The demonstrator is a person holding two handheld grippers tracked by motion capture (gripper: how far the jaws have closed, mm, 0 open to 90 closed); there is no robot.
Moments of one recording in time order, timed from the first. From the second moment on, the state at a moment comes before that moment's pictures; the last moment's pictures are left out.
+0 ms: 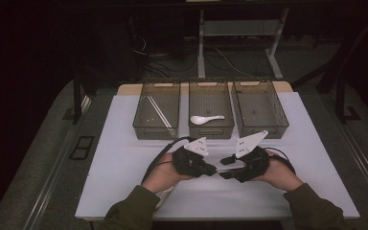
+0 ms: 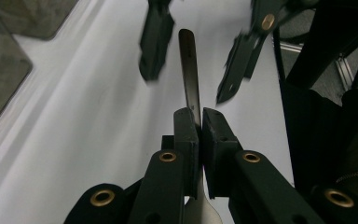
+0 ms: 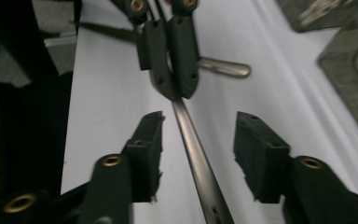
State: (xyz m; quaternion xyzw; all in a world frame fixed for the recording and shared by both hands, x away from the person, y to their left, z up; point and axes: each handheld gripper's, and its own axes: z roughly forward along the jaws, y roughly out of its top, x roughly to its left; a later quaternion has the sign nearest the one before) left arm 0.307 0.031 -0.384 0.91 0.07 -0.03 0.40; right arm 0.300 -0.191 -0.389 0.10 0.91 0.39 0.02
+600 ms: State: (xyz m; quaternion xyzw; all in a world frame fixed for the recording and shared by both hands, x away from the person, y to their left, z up) left arm 0.306 0.025 -0.386 0.91 0.04 -0.04 0.40; right arm 0.295 -0.179 -0.398 0.03 0.94 0.34 0.03
